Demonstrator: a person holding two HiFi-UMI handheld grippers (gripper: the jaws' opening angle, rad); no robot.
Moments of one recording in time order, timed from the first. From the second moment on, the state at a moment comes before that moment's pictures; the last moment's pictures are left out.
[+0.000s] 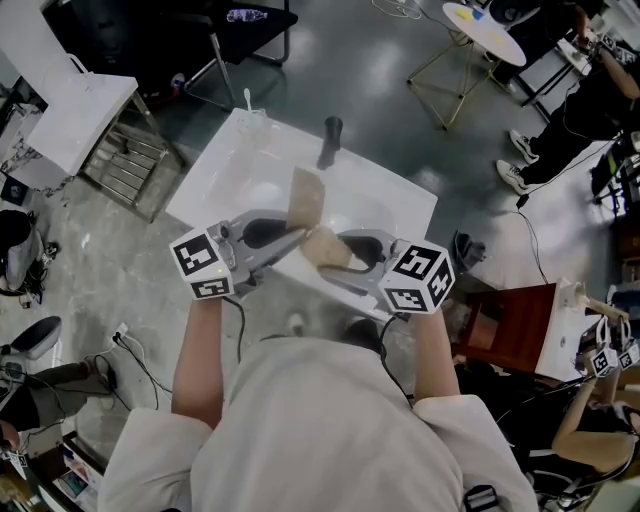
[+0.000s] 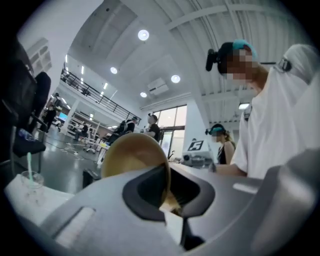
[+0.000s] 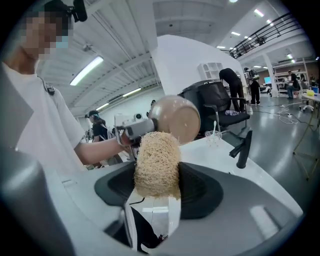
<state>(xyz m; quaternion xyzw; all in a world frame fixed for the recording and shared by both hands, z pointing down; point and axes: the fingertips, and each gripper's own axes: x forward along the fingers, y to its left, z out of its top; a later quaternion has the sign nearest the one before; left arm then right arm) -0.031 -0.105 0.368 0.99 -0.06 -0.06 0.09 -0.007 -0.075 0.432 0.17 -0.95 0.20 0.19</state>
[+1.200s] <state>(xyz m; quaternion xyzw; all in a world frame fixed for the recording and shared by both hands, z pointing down) -0.076 -0.176 0.348 0.90 -0.43 0.08 -0.03 0.080 -0.143 0.335 0.47 -0.88 0.06 0.05</state>
